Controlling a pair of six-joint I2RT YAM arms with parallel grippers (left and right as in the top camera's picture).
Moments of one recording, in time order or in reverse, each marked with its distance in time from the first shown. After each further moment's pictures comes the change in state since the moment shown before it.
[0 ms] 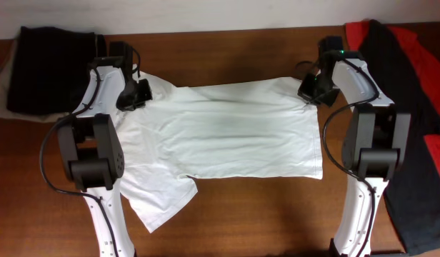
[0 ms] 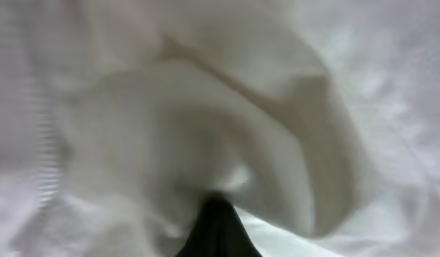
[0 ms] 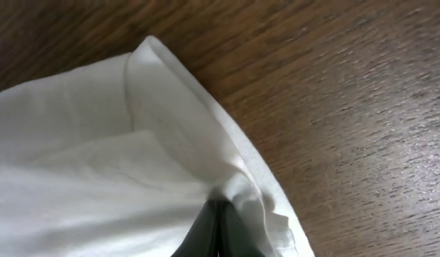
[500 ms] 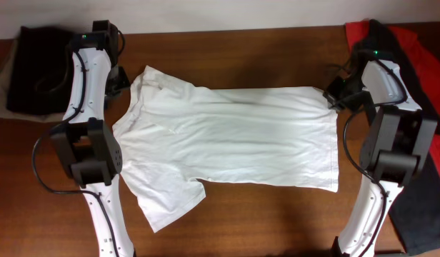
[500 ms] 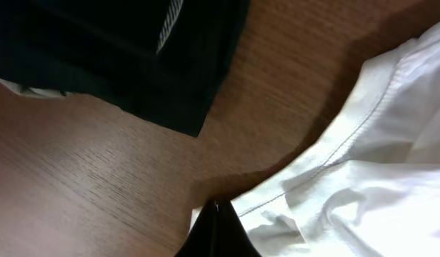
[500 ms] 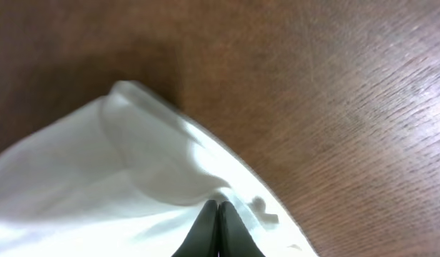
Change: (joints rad) left arm 0.032 0.056 0.381 -0.410 -0.300 -0.137; right arm -0.145 -0.045 -0.008 -0.090 -0.074 0.028
